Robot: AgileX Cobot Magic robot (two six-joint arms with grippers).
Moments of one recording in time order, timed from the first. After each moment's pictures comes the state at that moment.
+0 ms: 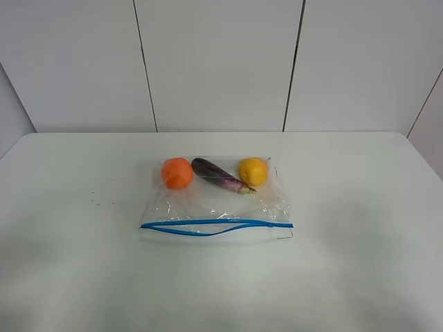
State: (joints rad) left arm -0.03 0.00 -0.50 0.03 1.06 -0.01; right arm 0.02 0.00 -0.50 0.04 1.02 0.02
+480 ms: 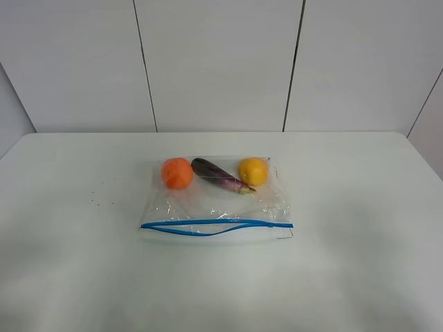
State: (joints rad) left arm -0.03 0.00 -0.50 0.03 1.06 -0.01; right arm 0.02 0.02 -0.50 0.03 1.01 0.02
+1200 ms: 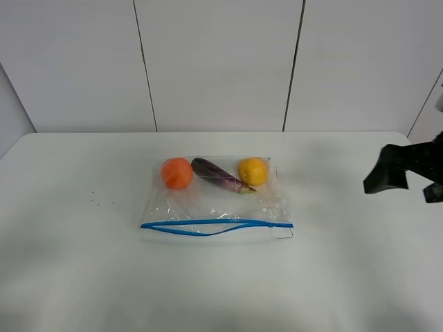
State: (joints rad) left arm -0.03 0.00 -0.50 0.03 1.06 -0.01; right arm 0.02 1.22 -0.90 0.26 0.96 -0.08
